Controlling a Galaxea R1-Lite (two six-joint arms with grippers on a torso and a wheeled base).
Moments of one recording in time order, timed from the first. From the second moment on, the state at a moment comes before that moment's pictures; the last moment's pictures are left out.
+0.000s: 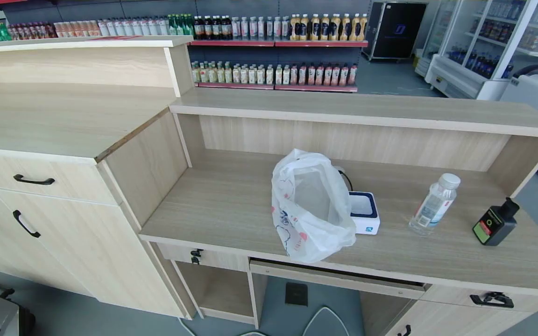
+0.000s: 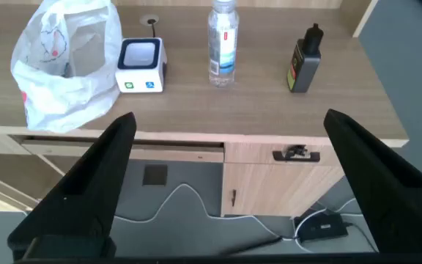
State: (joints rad) left arm 0.00 0.00 0.00 0.00 0.04 -0.01; right arm -0.20 0.54 -0.27 -0.20 0.08 -0.05
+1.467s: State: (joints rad) left arm 0.00 0.00 0.00 0.00 0.04 -0.01; right arm -0.50 1.77 -0.52 -0.91 0.36 -0.25
